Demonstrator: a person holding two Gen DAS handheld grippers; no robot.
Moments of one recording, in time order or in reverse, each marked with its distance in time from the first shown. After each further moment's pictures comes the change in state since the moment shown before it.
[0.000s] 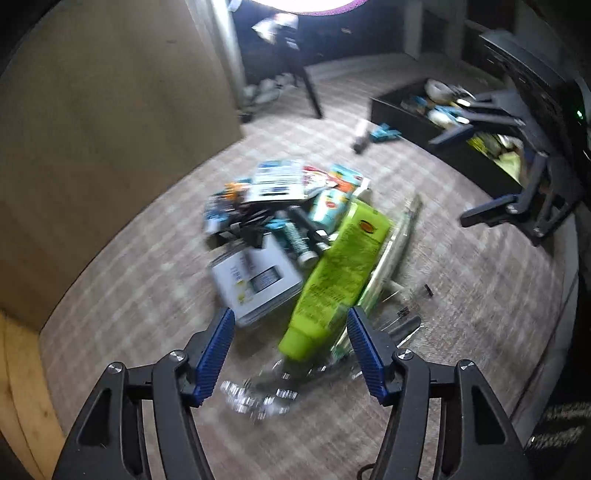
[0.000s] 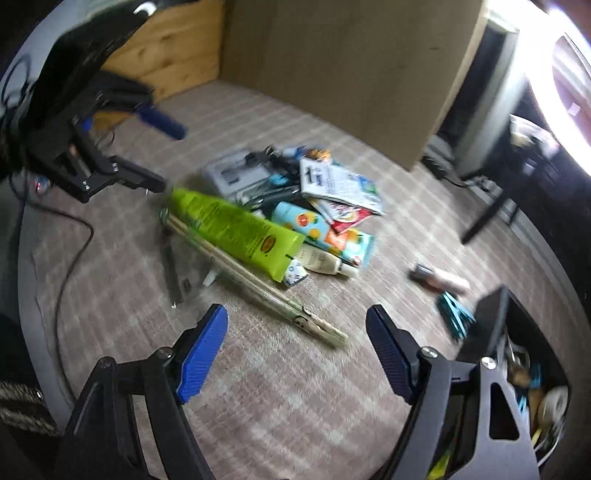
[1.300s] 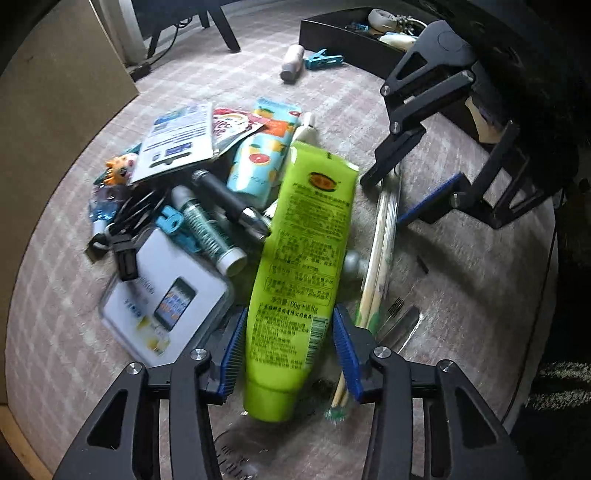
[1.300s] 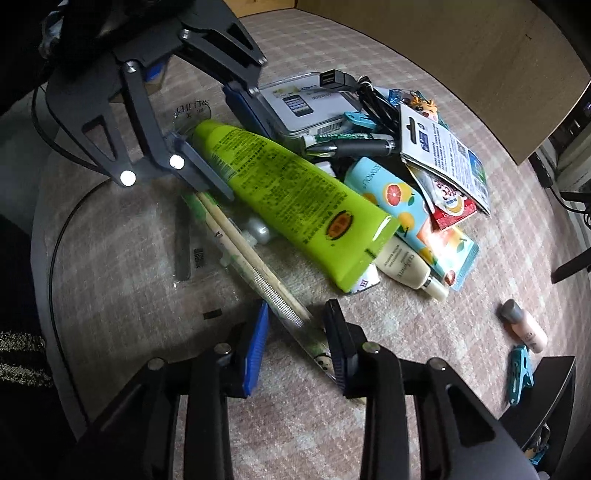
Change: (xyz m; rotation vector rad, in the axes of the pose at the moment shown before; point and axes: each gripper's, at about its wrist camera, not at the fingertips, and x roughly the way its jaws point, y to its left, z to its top) left arm 0.063 -0.014 0.017 0.153 0.216 -0.245; right arm 0.062 0.011 0.022 -0.196 0.220 0.218
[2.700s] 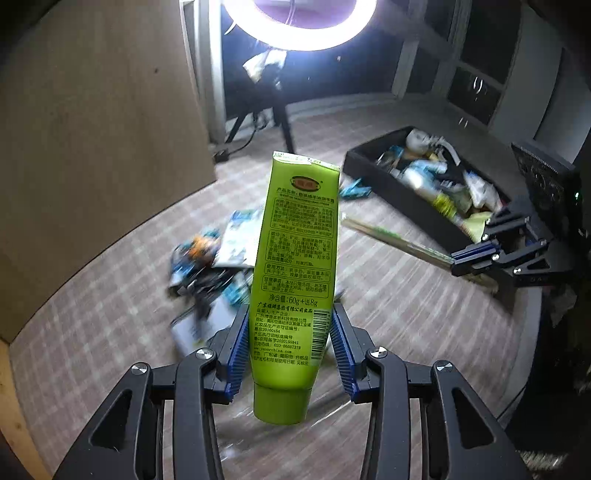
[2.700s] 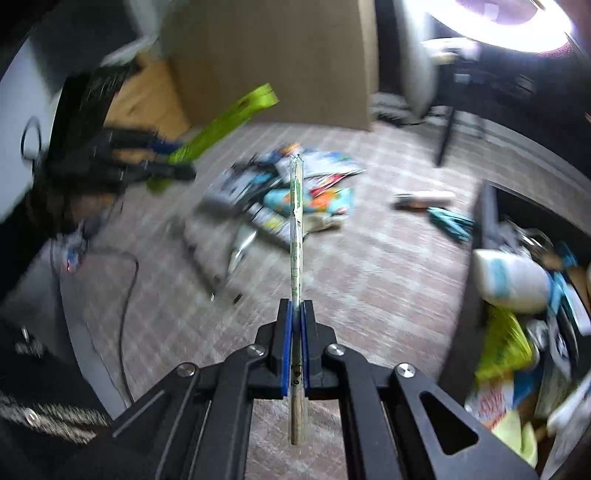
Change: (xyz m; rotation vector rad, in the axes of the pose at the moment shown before) left arm -0.089 -0.006 0.011 -0.250 -0.373 0.101; right arm -0.106 0.007 -0.123 0.610 -0.407 -0.091
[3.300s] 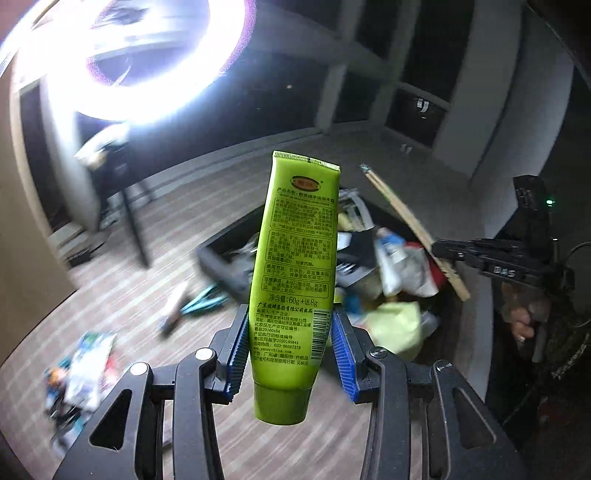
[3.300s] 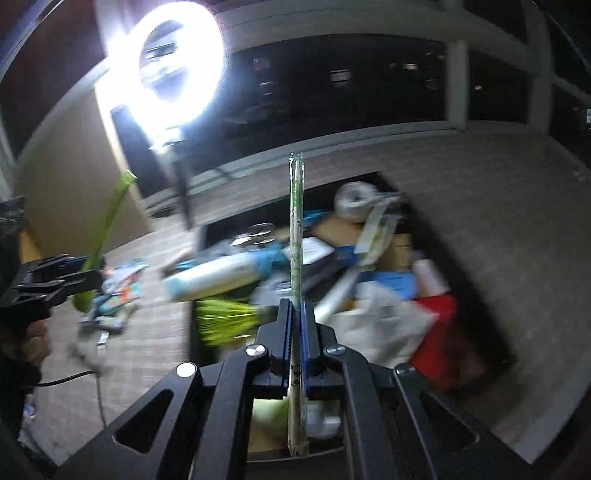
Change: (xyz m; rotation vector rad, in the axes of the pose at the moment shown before) left arm 0.060 -0.169 0.110 0.104 -0.114 -0.210; right arm -0.154 -0.150 -0.077 0.508 -0.258 -0.479
